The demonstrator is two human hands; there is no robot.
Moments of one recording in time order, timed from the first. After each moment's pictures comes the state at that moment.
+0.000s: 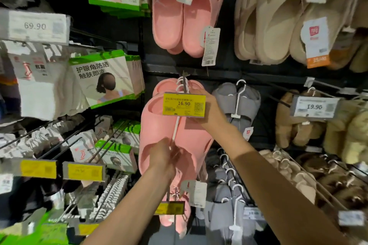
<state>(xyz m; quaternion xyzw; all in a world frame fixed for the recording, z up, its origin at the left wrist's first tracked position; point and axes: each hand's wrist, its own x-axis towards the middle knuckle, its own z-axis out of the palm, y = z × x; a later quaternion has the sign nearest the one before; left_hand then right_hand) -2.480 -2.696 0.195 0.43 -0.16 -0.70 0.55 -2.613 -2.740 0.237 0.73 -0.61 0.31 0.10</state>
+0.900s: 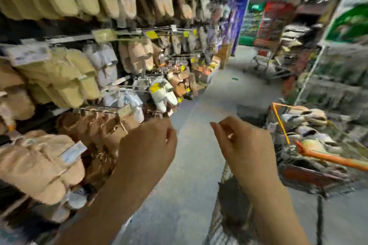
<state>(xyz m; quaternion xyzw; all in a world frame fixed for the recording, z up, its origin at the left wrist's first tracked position) -2.818 -2.270 0.217 0.00 -0.94 -0.21 0.26 -2.834 -2.103 0.212 0.15 -0.88 0.23 0.39</state>
